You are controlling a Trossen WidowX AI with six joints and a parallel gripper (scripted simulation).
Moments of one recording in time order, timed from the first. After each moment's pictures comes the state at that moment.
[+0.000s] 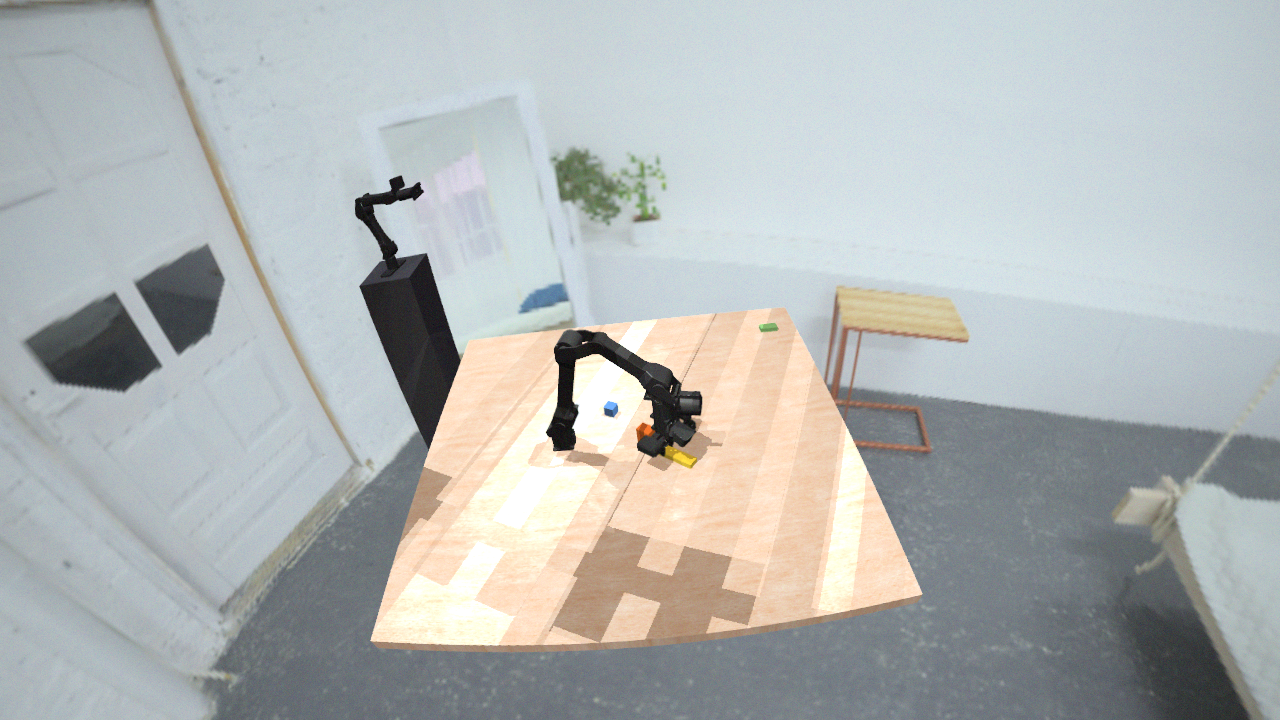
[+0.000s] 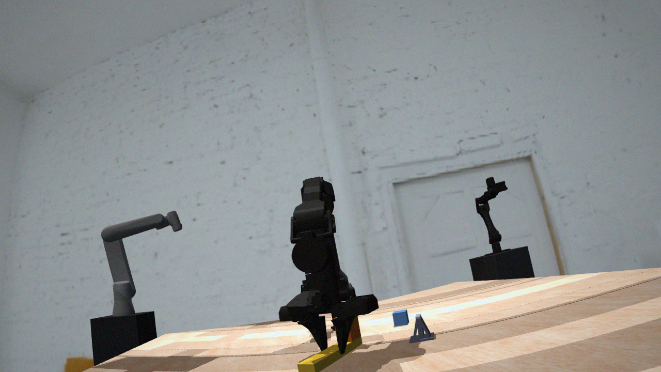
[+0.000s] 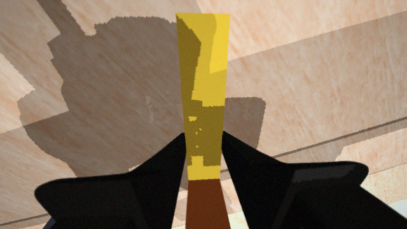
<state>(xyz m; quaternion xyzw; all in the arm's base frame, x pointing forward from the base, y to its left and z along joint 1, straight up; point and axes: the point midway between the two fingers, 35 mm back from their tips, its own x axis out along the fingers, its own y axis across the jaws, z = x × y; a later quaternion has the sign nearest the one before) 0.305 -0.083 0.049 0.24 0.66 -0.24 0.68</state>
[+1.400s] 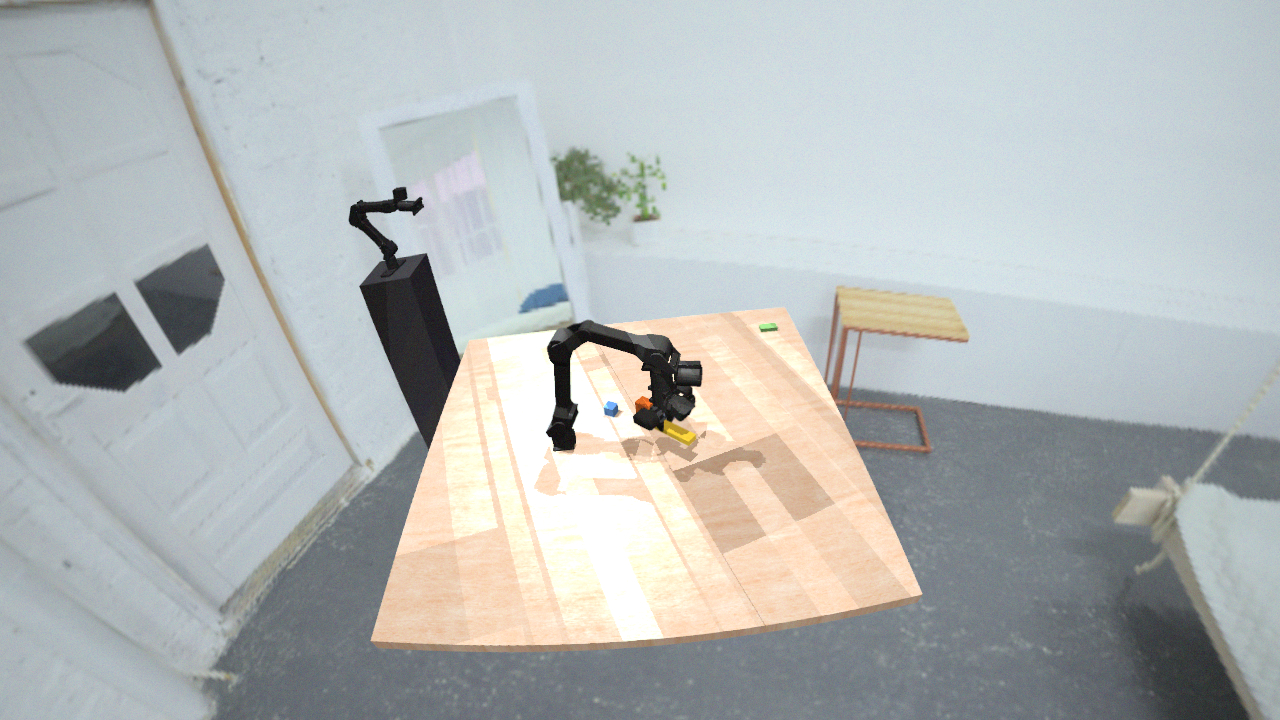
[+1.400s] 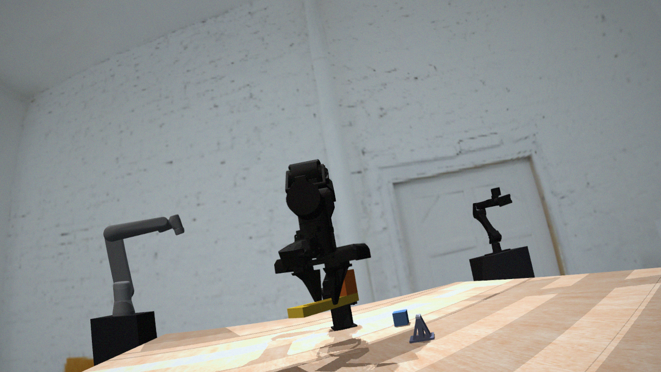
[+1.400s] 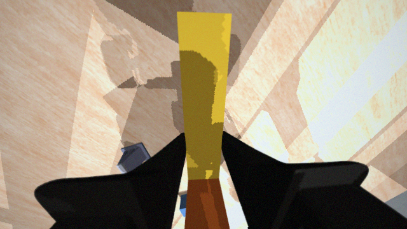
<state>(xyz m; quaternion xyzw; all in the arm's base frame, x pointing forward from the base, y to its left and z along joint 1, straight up) 0.305 -0.080 0.142 0.26 0.65 -0.26 0.67</state>
